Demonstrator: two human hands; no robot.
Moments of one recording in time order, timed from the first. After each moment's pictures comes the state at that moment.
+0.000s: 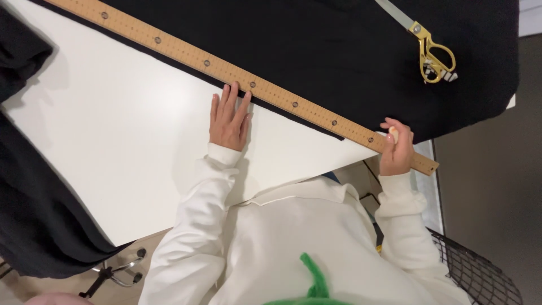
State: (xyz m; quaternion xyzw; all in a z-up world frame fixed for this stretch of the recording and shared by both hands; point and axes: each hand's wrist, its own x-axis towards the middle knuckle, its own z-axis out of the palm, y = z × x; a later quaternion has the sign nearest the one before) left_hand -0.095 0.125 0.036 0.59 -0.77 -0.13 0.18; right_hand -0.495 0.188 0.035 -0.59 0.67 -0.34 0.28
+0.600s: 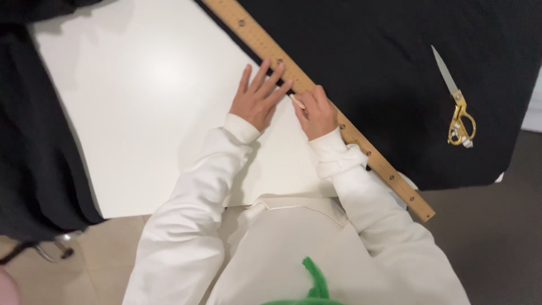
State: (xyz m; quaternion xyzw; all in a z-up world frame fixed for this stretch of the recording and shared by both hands) left_hand -0.027 0.088 0.028 0.57 -0.80 -0.10 0.16; right_hand -0.225 0.056 0.061 -0.80 0.45 -0.30 0.27
